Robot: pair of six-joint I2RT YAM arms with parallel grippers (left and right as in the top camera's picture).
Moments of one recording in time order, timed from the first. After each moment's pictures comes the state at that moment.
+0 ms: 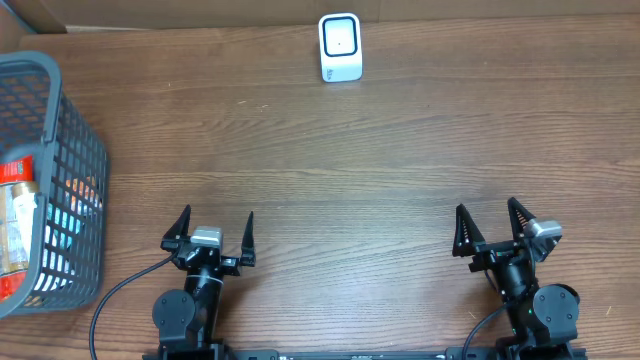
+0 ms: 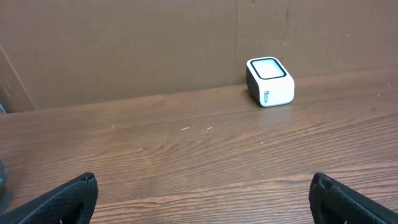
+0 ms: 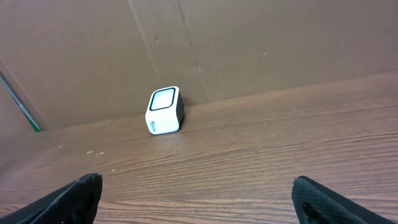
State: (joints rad) left arm 0.07 0.02 0.01 -0.06 0.16 0.08; right arm 0.15 0.01 0.02 -0.03 -0.07 0.28
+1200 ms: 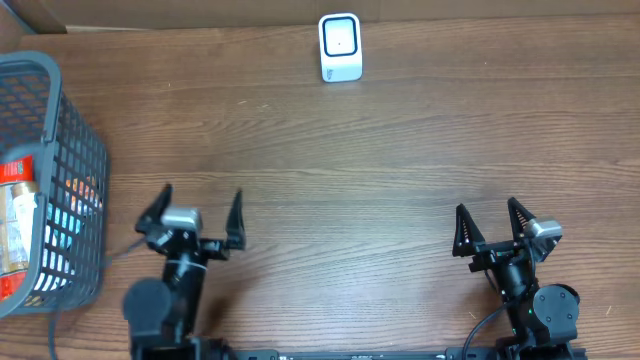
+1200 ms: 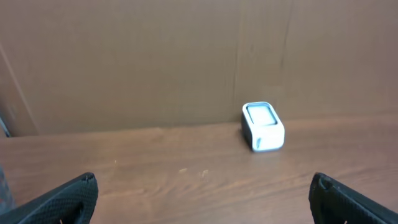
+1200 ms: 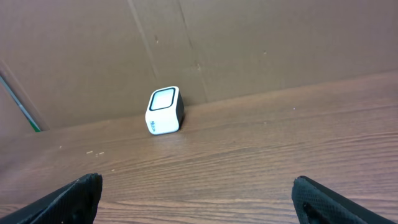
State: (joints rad) left arm 0.07 0.31 0.38 -0.10 0.17 0.00; right arm 0.15 0.01 0.02 -0.03 -0.07 0.28
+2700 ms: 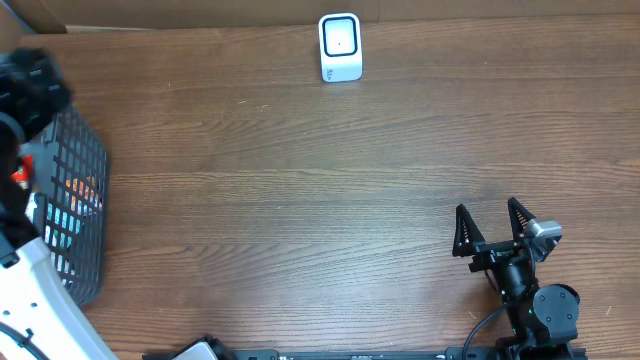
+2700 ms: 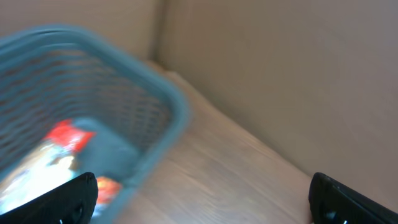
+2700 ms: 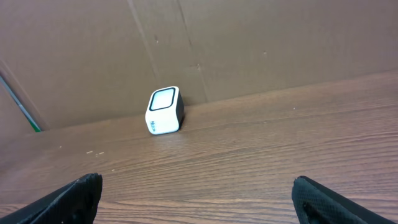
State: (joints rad) left arm 0.58 1.35 1.91 -1.03 0.10 -0.32; right arm 0.15 0.01 0.02 -0.03 -0.07 0.28
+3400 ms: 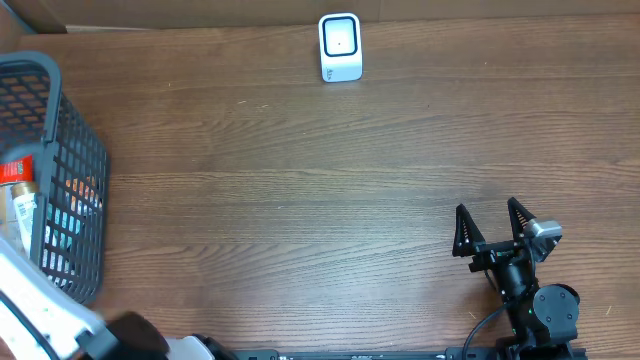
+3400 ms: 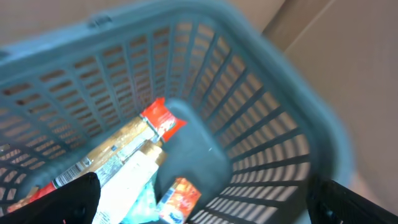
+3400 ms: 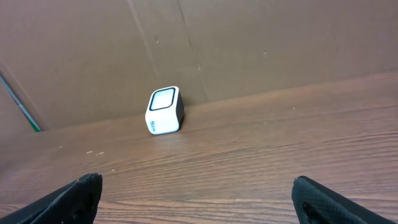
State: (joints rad) left arm 0.78 1.61 1.91 -0.98 -0.03 -0.32; right arm 0.15 0.01 0.02 -0.03 -0.07 0.28
